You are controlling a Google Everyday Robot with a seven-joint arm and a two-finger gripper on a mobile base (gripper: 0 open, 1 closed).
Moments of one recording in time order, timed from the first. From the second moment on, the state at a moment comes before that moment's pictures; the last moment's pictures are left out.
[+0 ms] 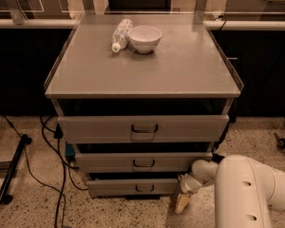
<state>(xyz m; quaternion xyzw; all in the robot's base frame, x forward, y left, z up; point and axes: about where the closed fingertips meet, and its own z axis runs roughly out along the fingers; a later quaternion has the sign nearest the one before) 0.556 -0.195 0.162 -0.62 0.75 0.14 0.14</state>
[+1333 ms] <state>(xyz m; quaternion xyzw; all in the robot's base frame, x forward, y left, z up) 0.488 -0.223 0.172 -0.61 0.76 0.21 0.07</state>
